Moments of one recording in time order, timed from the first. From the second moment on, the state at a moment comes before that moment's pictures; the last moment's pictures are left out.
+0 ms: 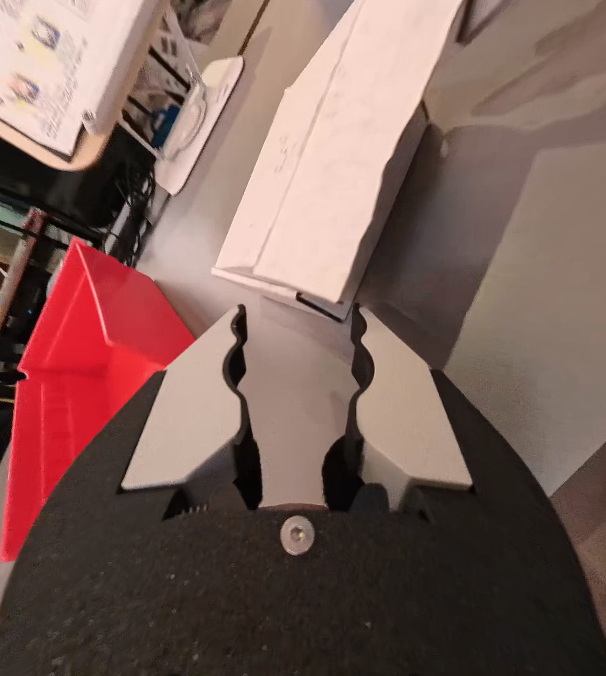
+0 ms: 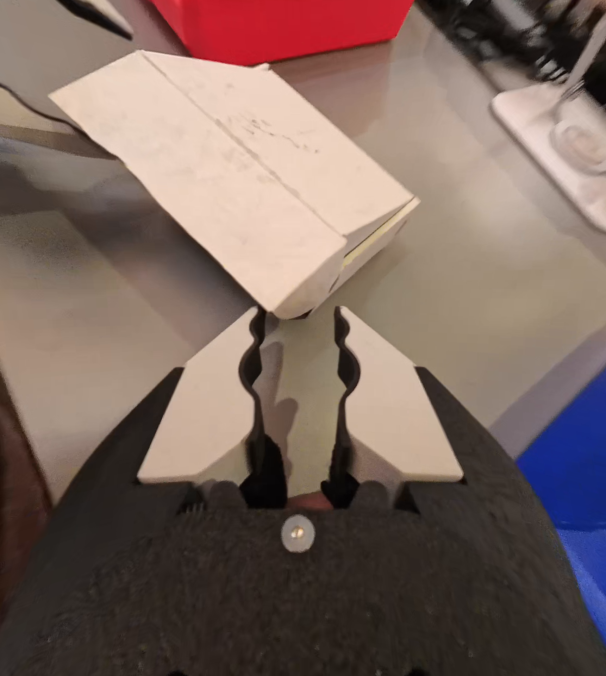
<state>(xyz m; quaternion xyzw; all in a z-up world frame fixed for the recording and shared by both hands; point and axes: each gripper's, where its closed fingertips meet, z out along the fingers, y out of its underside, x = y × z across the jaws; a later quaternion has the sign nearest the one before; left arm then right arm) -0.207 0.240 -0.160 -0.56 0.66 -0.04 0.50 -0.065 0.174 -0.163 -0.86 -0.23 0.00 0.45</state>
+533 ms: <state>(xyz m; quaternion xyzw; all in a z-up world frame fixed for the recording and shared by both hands) -0.208 0.213 -0.173 -0.65 0.63 -0.16 0.40 -0.084 0.164 -0.171 -0.88 -0.24 0.02 0.41</state>
